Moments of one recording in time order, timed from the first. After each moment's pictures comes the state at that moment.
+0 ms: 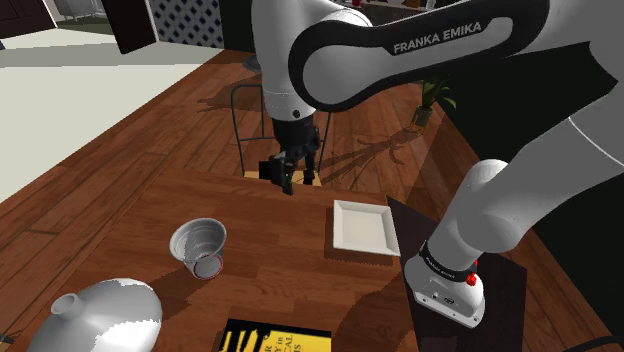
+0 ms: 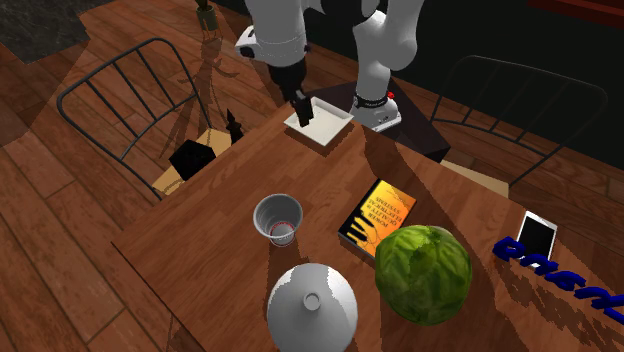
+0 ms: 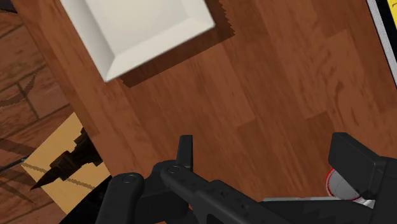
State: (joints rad) arm 0.09 -0.36 0.42 -2.27 0.12 1.79 0.31
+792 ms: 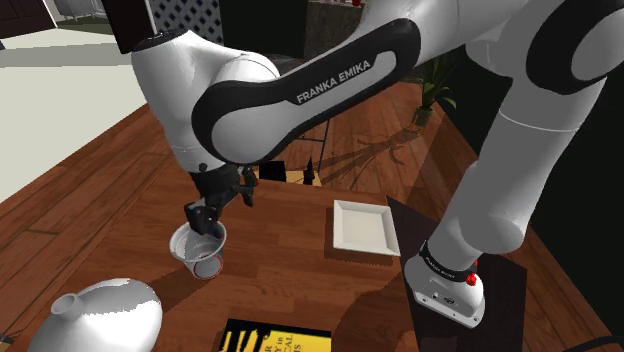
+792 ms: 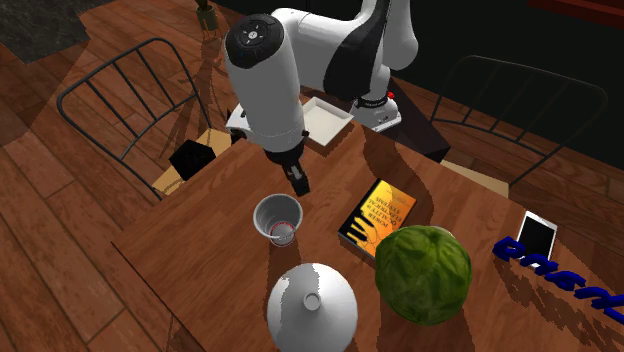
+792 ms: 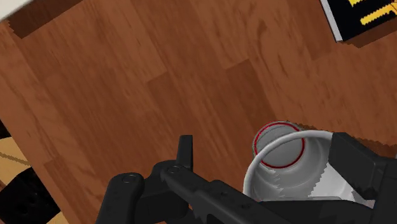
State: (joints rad) arm 0.16 0.12 0.60 -1.94 -0.09 1.89 0.67
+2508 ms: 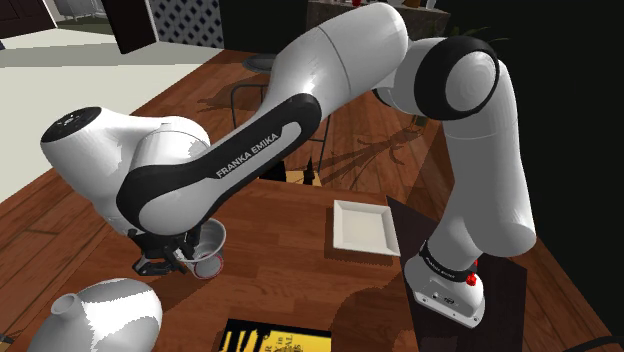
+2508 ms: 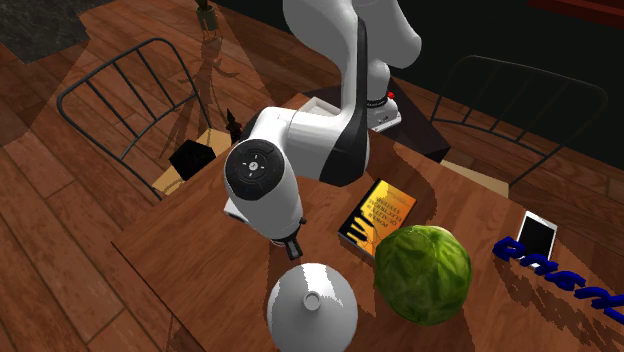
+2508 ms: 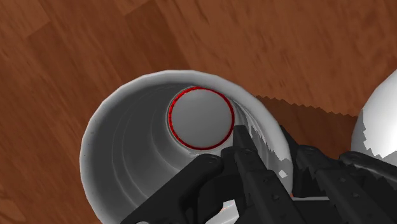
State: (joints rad) arm 0.36 0.57 0.55 -1.58 -0.33 1.90 0.90
